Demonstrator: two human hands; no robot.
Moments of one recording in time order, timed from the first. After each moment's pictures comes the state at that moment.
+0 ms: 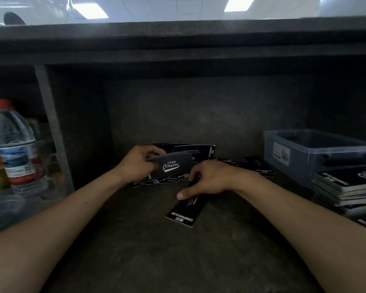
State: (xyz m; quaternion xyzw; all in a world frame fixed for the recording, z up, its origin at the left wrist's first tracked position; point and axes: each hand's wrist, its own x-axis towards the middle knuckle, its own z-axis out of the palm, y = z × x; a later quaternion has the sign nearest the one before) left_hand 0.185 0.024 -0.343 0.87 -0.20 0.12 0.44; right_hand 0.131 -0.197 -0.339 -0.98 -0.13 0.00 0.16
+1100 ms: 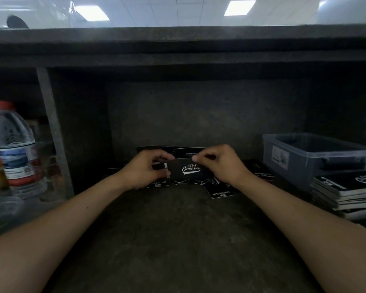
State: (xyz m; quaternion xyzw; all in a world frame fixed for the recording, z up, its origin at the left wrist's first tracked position) left_hand 0.175 0.017 -0.341 0.88 -0.29 0.10 0.37; right_hand 0.150 -0.222 -0.346 -0.86 -0.19 -0.25 0.40
